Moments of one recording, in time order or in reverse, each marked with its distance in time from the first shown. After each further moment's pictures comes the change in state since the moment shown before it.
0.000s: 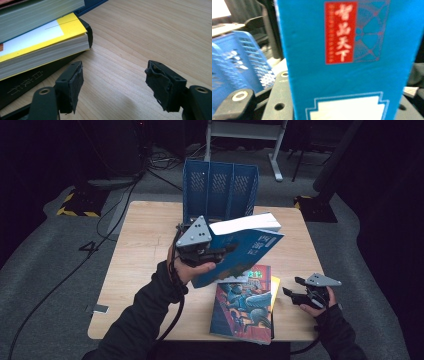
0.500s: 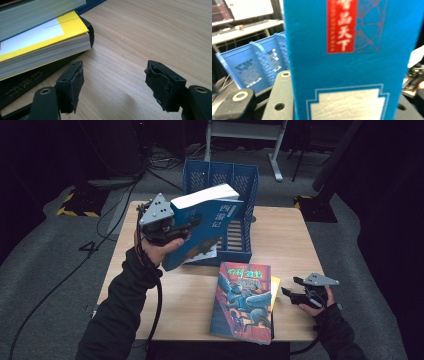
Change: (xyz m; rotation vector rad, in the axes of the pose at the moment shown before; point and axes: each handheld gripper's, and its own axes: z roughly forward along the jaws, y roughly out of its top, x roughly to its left) left arm 0.060 -0.002 -0.052 0.009 0.230 -0.060; right arm 0.001 0.001 0.004 0.012 0.007 -0.006
